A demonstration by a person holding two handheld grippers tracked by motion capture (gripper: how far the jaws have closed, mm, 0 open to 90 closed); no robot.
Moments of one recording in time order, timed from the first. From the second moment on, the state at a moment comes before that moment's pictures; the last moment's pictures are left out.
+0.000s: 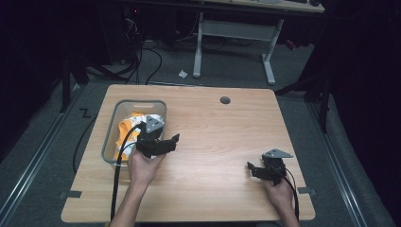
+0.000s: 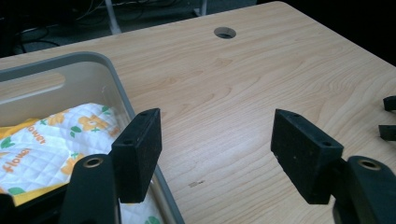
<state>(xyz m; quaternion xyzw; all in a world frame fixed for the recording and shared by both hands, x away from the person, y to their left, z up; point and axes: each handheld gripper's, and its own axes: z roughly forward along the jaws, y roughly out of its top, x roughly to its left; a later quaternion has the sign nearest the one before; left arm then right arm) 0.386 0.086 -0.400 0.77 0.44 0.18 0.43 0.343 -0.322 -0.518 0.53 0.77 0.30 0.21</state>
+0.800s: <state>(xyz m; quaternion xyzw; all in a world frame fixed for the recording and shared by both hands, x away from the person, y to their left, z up) 0.373 0.053 -0.427 0.78 0.43 0.13 0.44 0.343 -0.322 -0.518 0.53 0.77 0.30 0.21</state>
